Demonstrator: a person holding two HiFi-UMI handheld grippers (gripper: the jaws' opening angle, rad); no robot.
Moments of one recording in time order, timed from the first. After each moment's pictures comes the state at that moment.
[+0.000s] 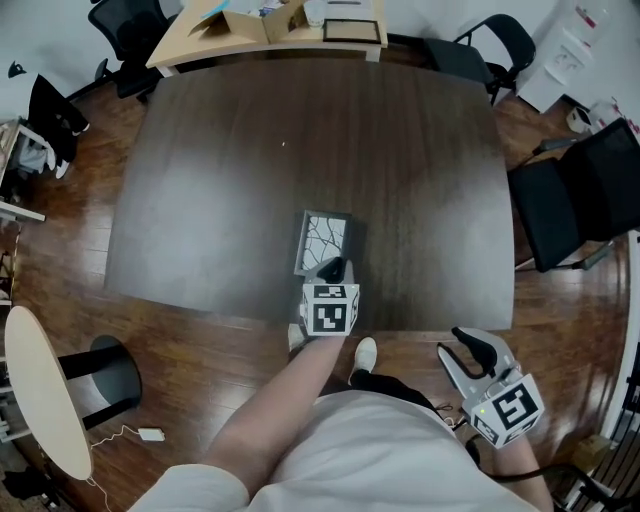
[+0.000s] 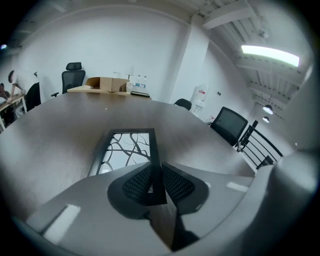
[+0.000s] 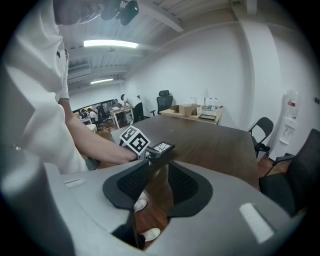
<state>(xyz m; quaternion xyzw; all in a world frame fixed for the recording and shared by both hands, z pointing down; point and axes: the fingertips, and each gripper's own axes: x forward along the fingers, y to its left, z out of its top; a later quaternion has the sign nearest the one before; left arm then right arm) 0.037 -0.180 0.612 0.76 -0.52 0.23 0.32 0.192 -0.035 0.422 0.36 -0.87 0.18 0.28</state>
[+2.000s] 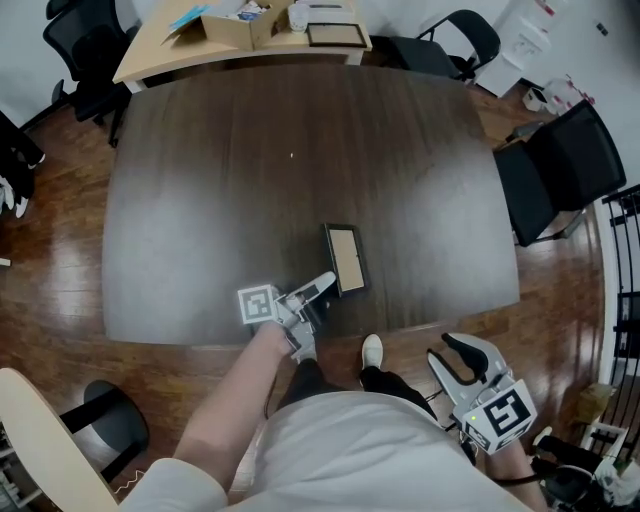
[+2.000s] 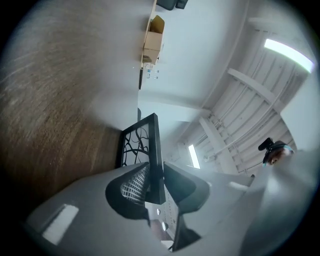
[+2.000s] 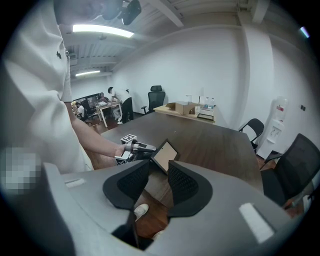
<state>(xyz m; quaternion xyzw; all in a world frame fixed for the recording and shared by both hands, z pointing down) -0.042 -0.175 0.571 0.69 -0.06 -0.23 0.69 0.071 -0.029 0.405 0.43 -0.83 0.18 0.31</state>
